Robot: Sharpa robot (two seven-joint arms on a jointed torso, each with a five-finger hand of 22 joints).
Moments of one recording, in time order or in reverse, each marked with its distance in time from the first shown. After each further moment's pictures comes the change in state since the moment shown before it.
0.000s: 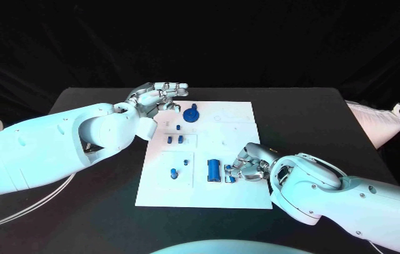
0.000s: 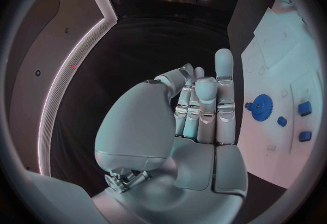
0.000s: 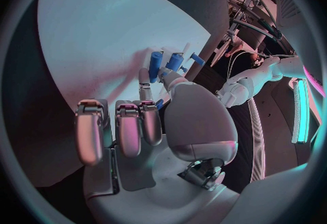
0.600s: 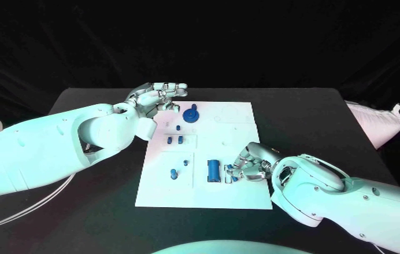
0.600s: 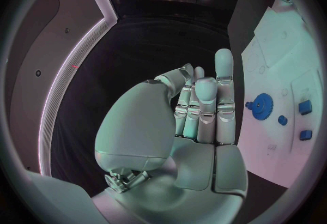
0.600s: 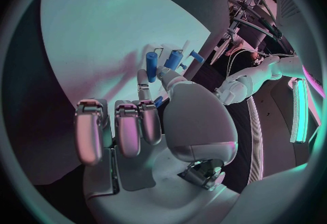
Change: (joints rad) left arm 0.000 -0.001 0.000 -0.001 0.000 -0.002 0.004; left_hand 0.000 0.000 0.000 0.000 0.000 0.007 0.000 0.000 0.000 0.000 0.000 0.000 0.001 0.007 0.000 0.000 0.002 0.000 0.000 0.000 0.004 0.000; right arm -0.001 -0.016 -0.001 0.015 -0.009 -0.030 0.003; right_hand 0.021 0.000 0.014 -0.014 0.000 -0.023 0.022 -0.008 -0.014 -0.011 0.011 -0.004 0.000 0.000 0.007 0.000 0.000 0.000 0.000 0.007 -0.005 0.000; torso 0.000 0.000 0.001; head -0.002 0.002
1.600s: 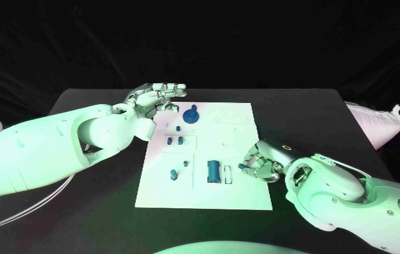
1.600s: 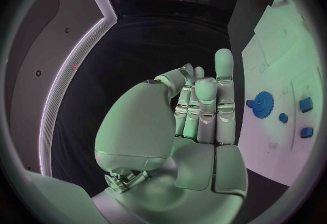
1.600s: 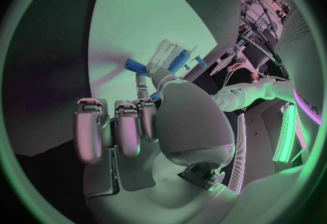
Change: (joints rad) left arm 0.000 -0.001 0.000 -0.006 0.001 0.000 0.002; left_hand 0.000 0.000 0.000 0.000 0.000 0.000 0.000 0.000 0.000 0.000 0.000 0.000 0.000 0.000 0.000 0.000 0.000 0.000 0.000 0.000 0.000 0.000; right arm 0.002 -0.092 0.004 0.058 -0.199 0.025 0.019; right_hand 0.137 0.038 0.021 -0.073 -0.120 -0.031 -0.004 -0.026 -0.046 -0.004 0.011 -0.036 0.000 0.000 0.007 0.000 0.000 0.000 0.000 0.007 -0.015 -0.001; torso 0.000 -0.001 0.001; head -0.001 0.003
